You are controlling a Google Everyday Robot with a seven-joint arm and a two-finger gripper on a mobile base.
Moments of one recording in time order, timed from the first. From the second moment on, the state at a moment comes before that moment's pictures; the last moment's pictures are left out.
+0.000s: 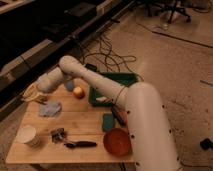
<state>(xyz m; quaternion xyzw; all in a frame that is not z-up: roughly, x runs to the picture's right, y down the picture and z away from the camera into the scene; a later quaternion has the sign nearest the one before) -0.389 0.036 0.680 -0.29 -0.66 -0.10 0.69</state>
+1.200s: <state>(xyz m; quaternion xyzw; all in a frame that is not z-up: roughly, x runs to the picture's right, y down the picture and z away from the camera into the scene) -0.438 0.066 0.616 -0.32 -0.68 -0.14 0.64</state>
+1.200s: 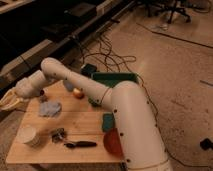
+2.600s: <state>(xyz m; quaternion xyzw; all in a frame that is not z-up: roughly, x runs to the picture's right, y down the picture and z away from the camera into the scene) -0.446 0.127 0.630 -0.36 -0.63 -0.09 0.68</state>
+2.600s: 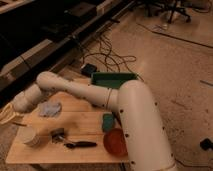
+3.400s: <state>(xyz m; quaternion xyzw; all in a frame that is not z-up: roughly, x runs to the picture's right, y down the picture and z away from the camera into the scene) -0.449 0.154 0.650 -0.39 -0.62 -0.09 0.68</state>
